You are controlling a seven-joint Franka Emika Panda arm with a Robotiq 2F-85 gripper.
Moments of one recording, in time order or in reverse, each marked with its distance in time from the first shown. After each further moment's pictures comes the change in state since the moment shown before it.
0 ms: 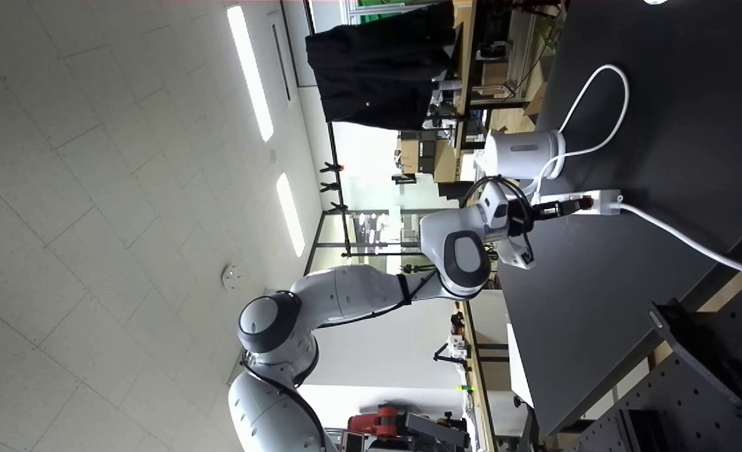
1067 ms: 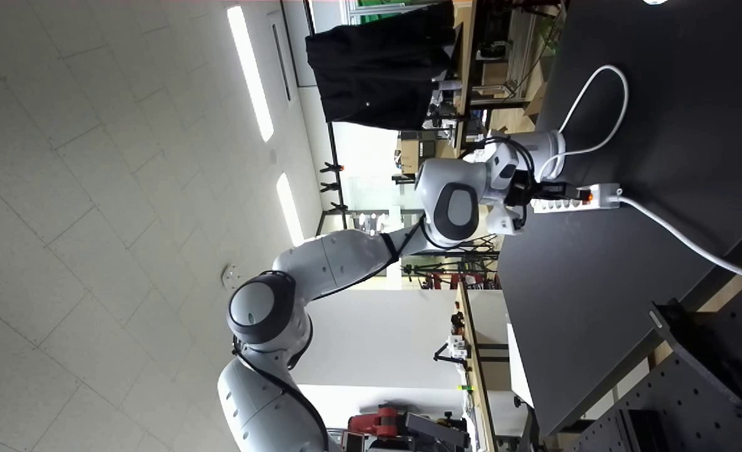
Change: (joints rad) arm -0.295 0.029 0.154 0.233 0.001 -0.438 -0.148
